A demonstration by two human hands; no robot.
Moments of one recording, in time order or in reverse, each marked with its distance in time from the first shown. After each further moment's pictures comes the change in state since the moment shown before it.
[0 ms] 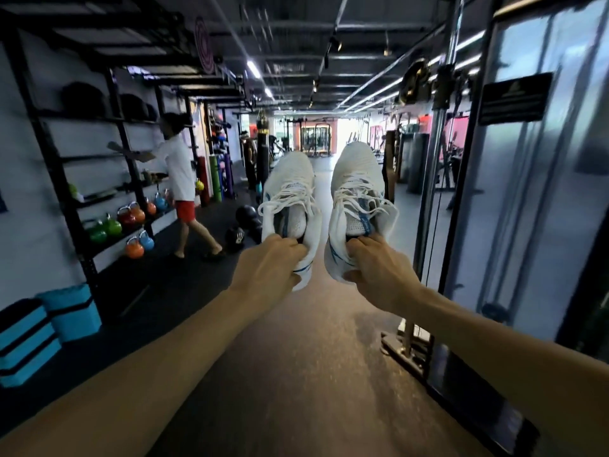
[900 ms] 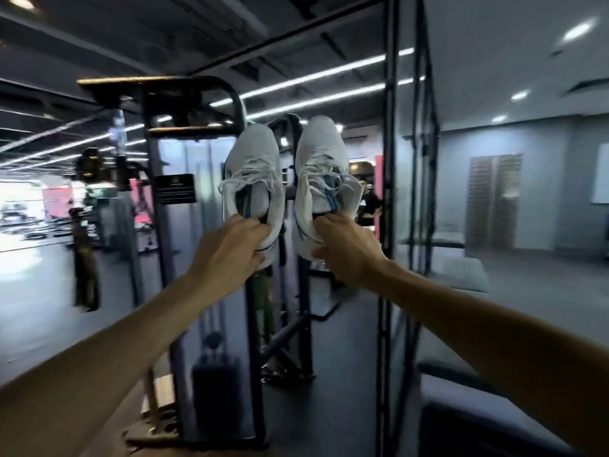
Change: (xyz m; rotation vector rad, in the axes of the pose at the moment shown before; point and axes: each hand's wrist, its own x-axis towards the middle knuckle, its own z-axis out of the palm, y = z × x) left_hand 0.004 0.276 -0.210 -0.625 0.416 0.807; right_hand -0.255 -0.055 -0.380 -0.671 0.224 0.653
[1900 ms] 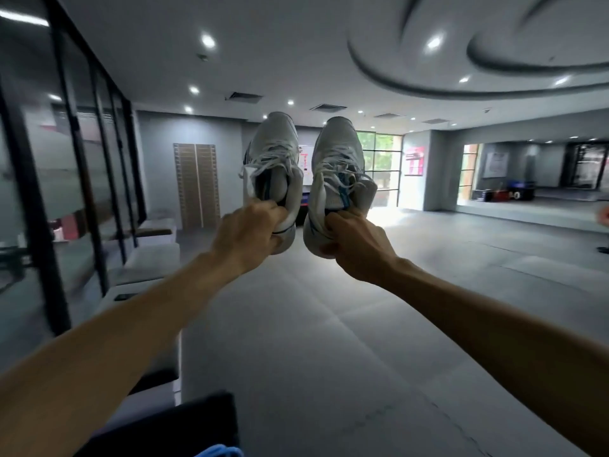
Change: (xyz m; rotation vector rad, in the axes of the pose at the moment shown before) left_hand 0.231 0.817 0.104 -0.801 0.050 0.598; right_hand -0.492 0.473 -0.467 -0.670 -0.071 0.703
